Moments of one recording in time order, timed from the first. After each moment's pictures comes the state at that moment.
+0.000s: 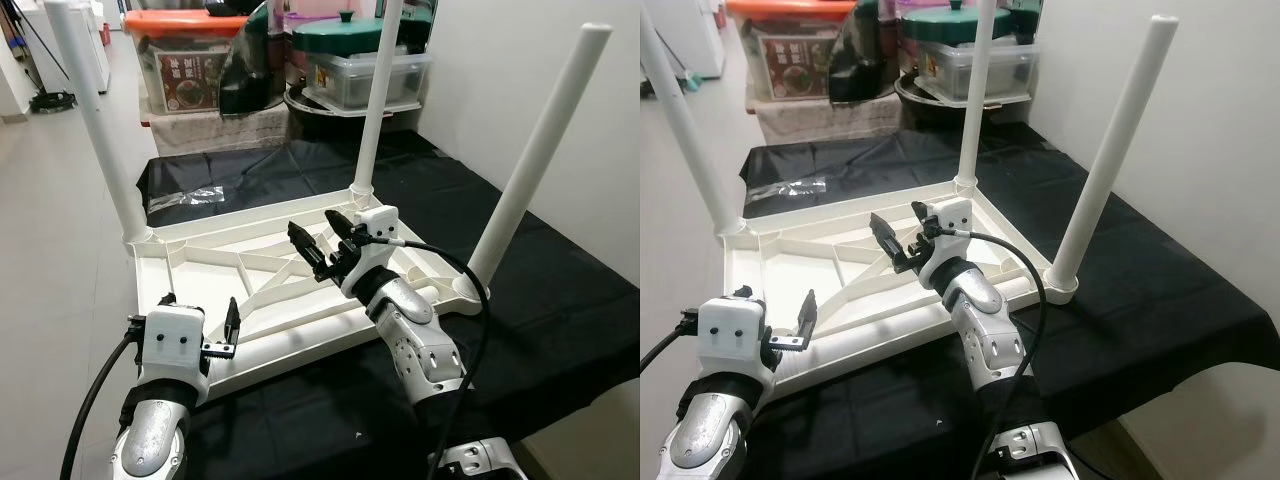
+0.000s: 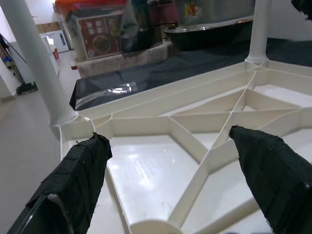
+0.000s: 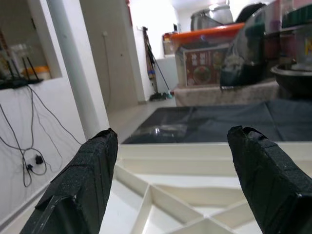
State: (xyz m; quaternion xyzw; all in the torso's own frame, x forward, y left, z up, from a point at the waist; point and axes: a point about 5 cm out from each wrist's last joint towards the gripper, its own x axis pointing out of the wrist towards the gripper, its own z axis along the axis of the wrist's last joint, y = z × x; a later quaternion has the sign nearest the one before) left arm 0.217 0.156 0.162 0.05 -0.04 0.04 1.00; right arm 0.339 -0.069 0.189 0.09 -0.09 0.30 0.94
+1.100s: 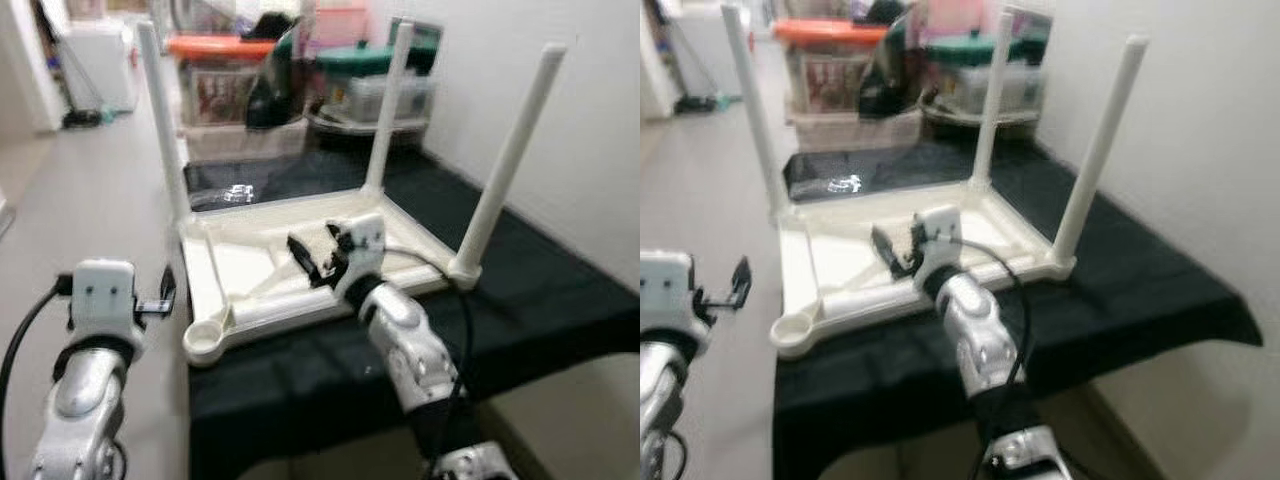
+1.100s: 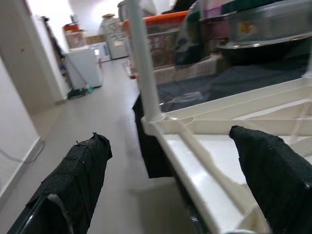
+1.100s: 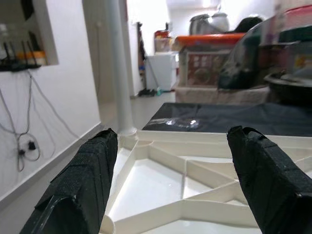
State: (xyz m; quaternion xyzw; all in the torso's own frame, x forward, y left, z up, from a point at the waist) left arm 0.244 0.213 0.183 0.06 -0.03 0.09 0.99; right arm 0.338 -0.069 0.180 0.05 -0.05 0.26 0.96
